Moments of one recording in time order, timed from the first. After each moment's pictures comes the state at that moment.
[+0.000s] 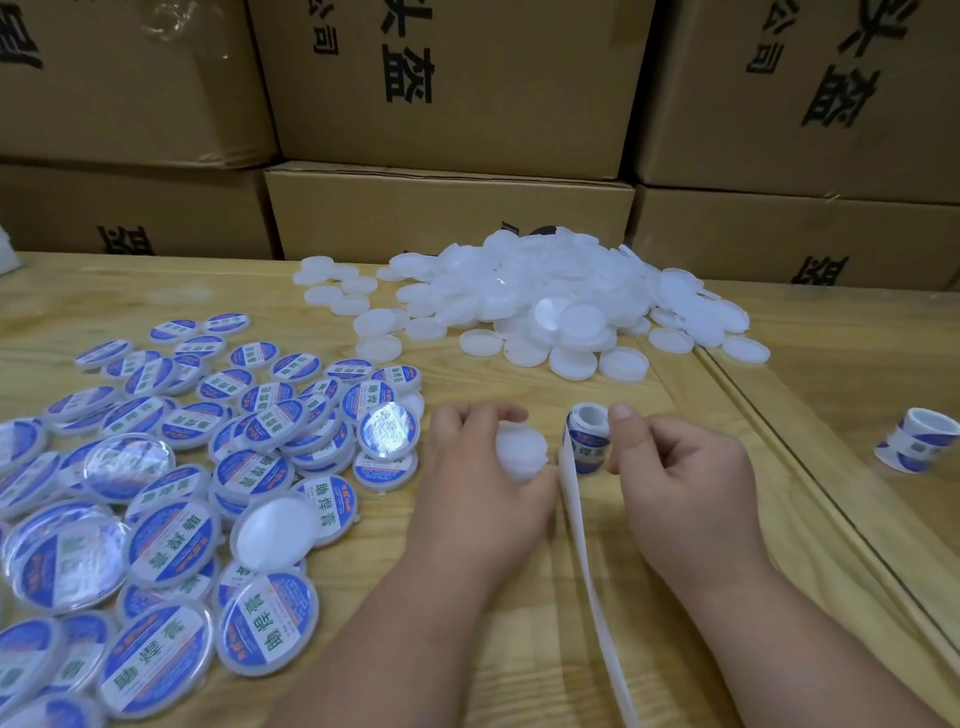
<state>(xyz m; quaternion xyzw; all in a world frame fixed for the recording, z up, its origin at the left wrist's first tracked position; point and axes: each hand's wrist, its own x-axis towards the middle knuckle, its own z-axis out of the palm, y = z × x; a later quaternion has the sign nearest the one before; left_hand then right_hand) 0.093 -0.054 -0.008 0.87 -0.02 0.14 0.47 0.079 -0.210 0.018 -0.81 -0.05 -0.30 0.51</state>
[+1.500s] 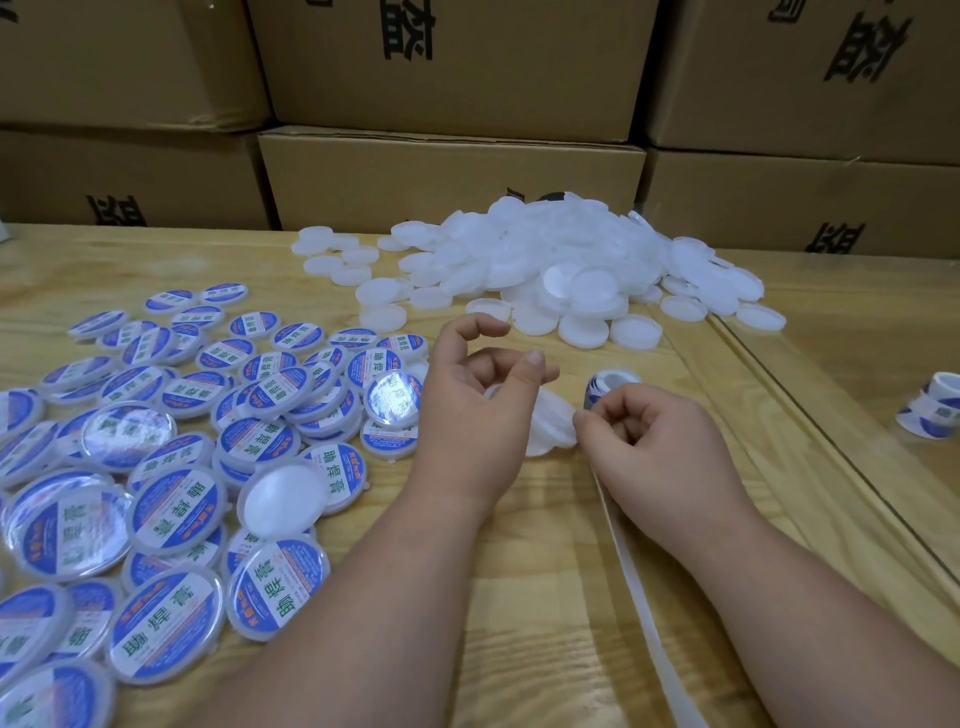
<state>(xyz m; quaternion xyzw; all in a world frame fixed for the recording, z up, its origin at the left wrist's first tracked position) 0.109 -0.055 0.009 0.63 -0.08 0.16 0.75 0.090 -0.204 0.005 -0.87 -0.02 -0.13 0.48</state>
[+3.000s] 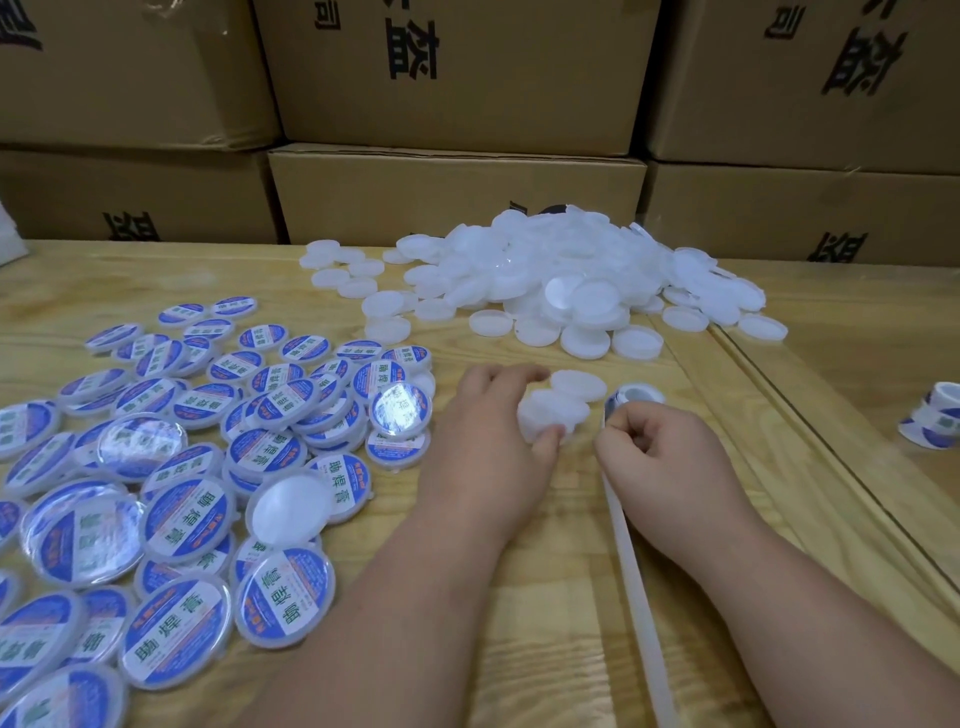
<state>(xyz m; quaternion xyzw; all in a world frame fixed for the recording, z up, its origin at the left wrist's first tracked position) 0.101 -0.049 0.004 0.91 -0.06 0.14 0.39 0.088 -0.208 0.010 -0.87 -0.04 -0.12 0.47</state>
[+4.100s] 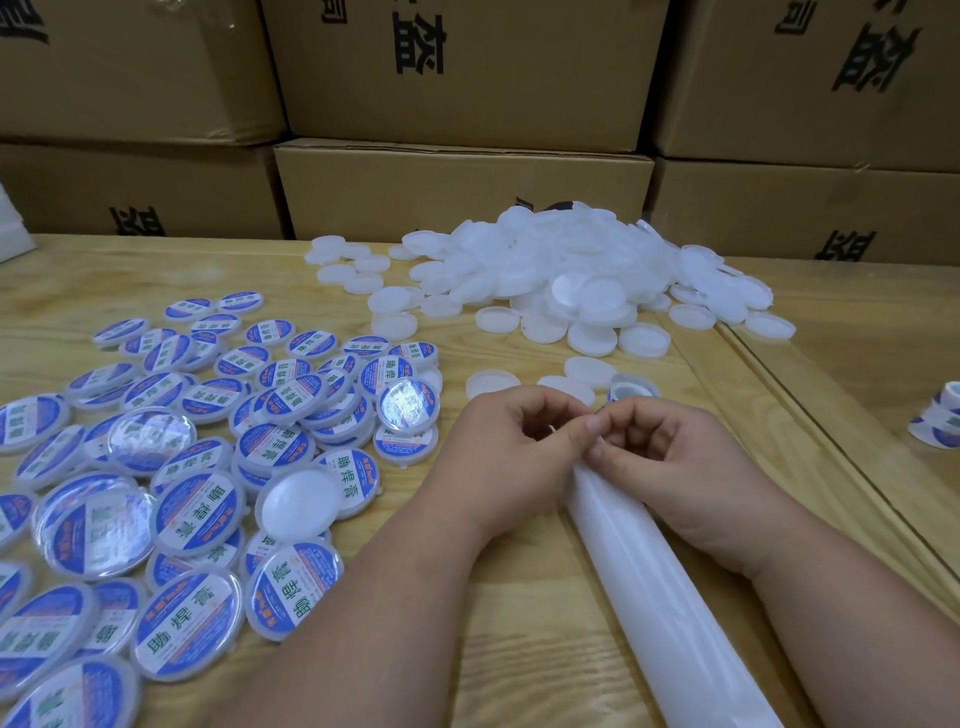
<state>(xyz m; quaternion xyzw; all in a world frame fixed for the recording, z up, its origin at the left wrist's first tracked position) 0.099 -0.046 0.005 0.76 -0.12 0.03 0.64 0.089 -0.223 0.012 -0.76 -0.15 0.03 0.63</state>
